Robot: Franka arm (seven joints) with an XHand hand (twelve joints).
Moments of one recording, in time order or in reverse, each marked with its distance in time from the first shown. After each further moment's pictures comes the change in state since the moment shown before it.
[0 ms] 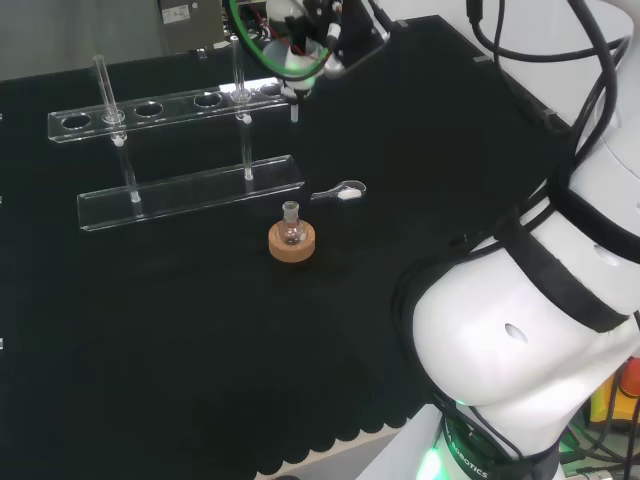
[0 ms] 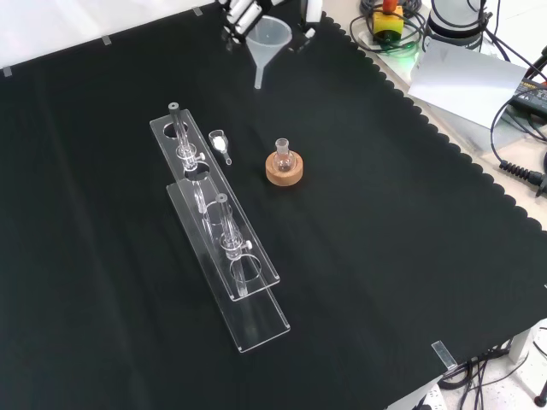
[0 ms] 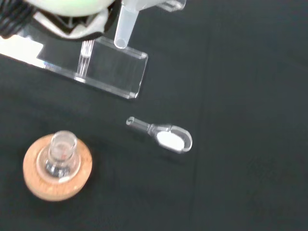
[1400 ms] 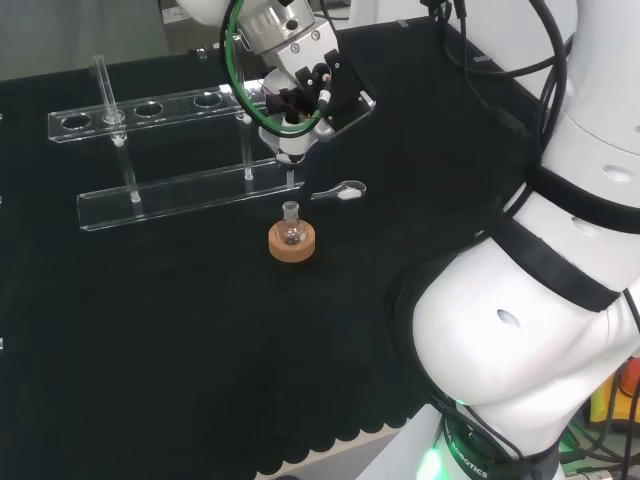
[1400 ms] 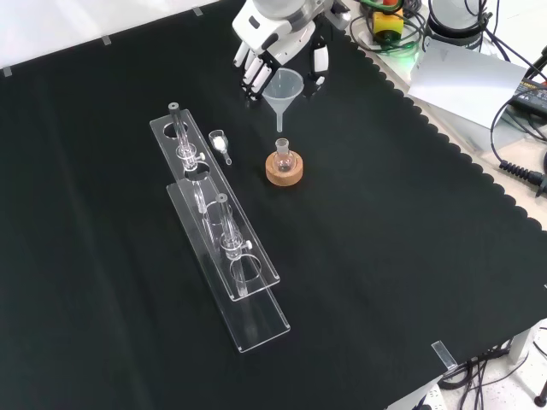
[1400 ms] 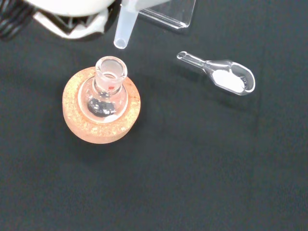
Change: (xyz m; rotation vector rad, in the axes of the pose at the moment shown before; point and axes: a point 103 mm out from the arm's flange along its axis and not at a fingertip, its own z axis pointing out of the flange) arm 0.044 0.027 0.074 0.129 0.043 -0.075
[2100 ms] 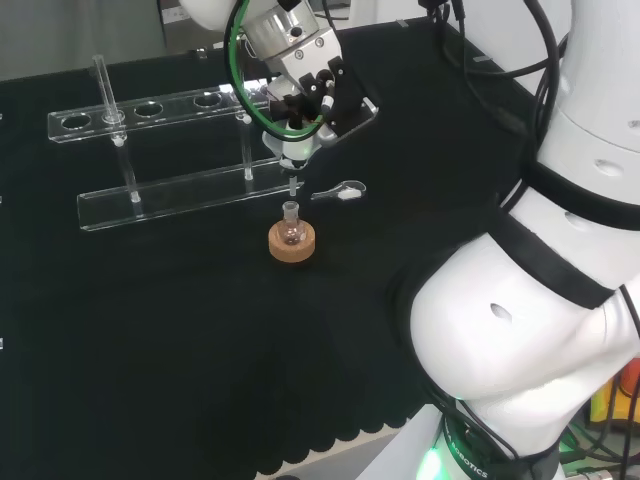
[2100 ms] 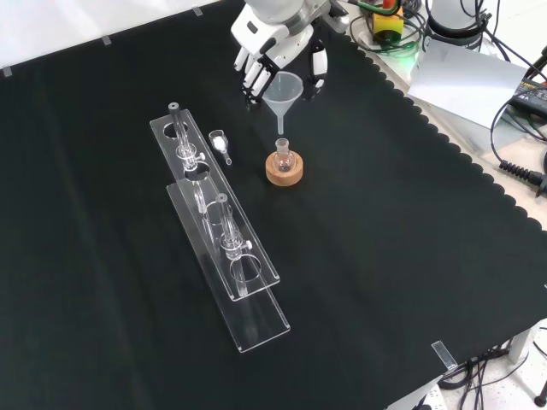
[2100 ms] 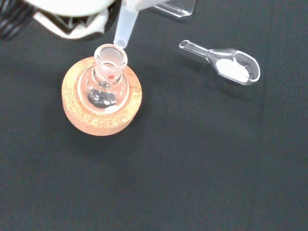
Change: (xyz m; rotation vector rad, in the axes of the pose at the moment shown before) arm -0.002 0.003 0.010 0.018 0.015 0.000
